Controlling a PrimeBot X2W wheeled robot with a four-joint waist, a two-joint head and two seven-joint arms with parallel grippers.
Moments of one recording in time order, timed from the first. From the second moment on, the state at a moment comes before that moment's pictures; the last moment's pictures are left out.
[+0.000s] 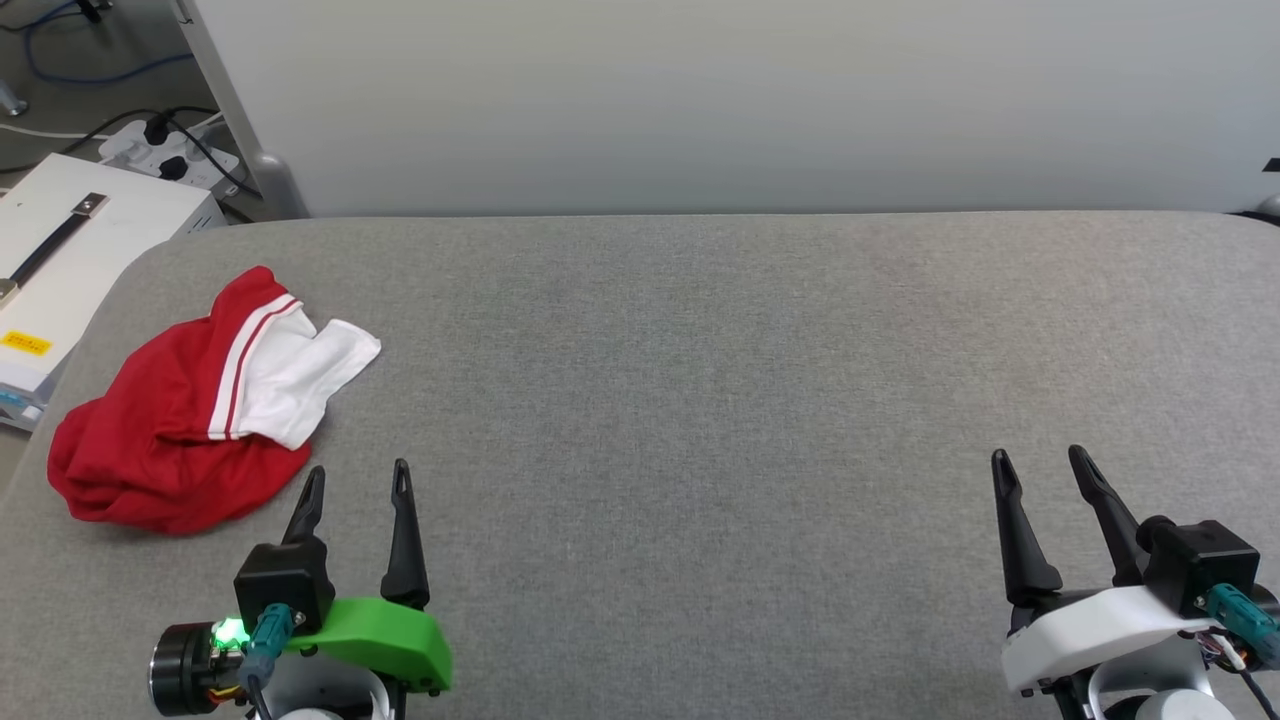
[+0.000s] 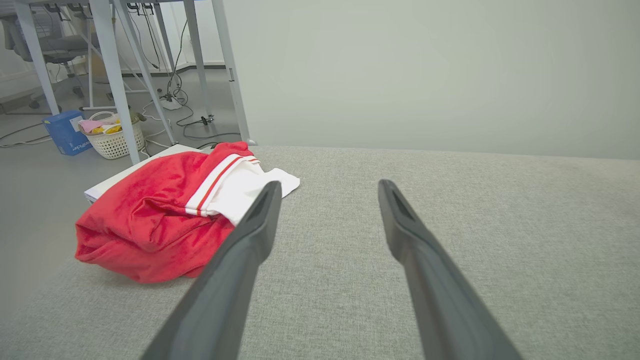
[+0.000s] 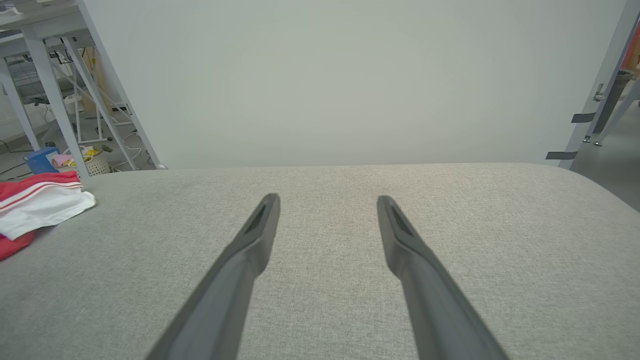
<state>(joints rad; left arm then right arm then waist) 0.02 0.05 0.00 0.04 -0.07 0.03 -0.14 0.03 -0.05 -0.02 0.01 0.17 0.13 -0.14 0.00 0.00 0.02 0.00</state>
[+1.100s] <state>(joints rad) 0.01 0.05 0.07 0.09 -0.17 0.05 -0.21 0.03 -0.05 0.07 -0.01 0.16 0.13 -0.21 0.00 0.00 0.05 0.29</state>
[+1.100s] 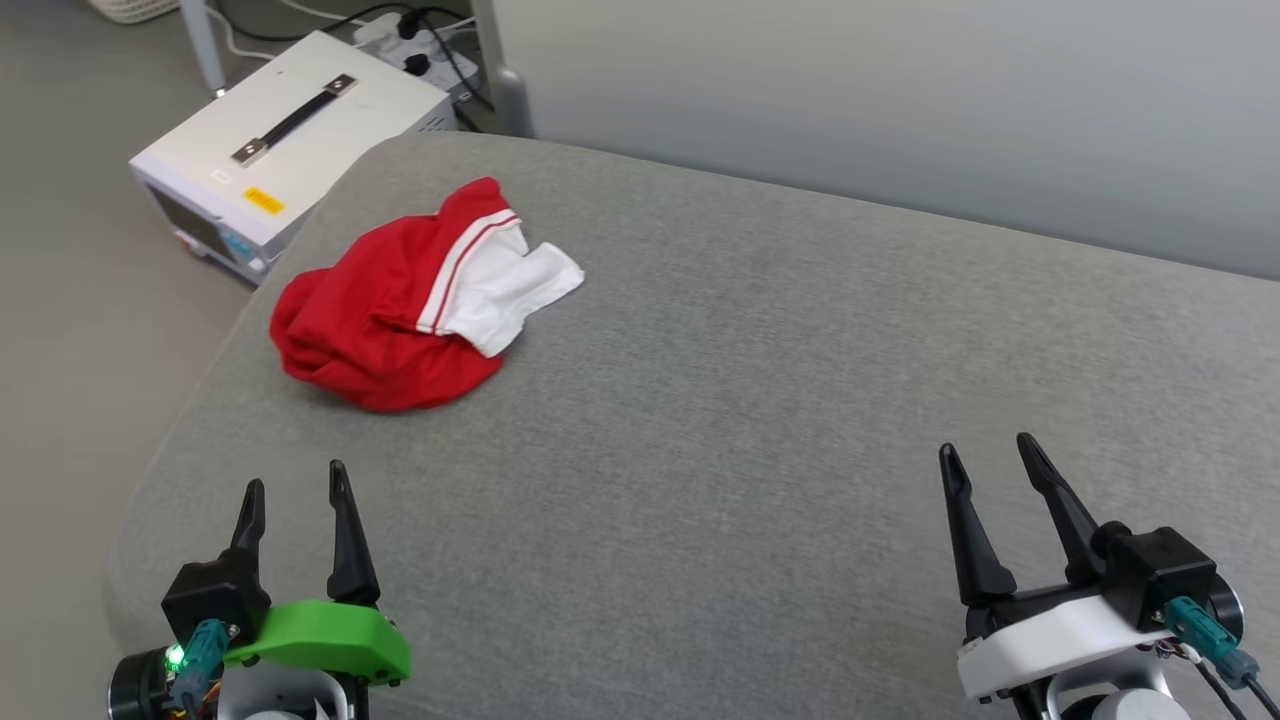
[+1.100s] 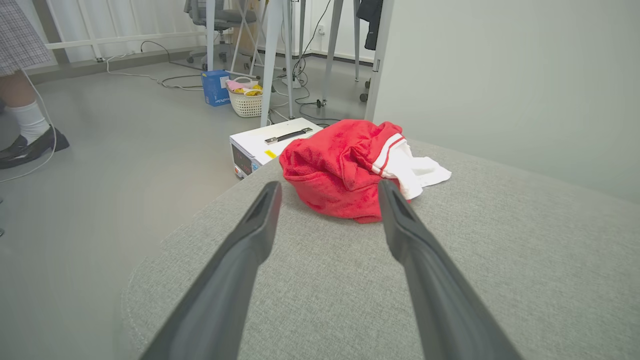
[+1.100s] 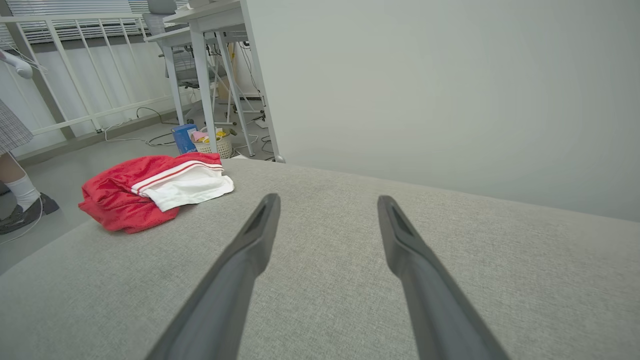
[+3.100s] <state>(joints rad) -0.96 0.64 -0.55 0.51 -0.84 -0.13 0.69 -0.20 -0.18 0.10 -0.11 0.14 0.13 -0.25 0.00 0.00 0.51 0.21</state>
